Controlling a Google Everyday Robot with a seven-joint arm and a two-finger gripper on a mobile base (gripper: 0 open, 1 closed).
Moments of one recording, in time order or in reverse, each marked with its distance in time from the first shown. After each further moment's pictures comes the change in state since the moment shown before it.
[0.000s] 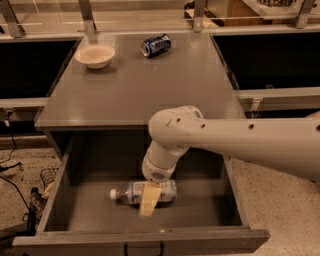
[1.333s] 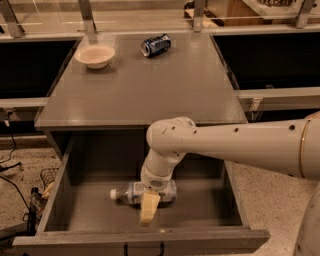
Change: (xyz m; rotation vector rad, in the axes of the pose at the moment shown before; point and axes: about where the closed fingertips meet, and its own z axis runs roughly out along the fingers) arm 0.008 0.005 0.045 -0.092 0.002 -0.032
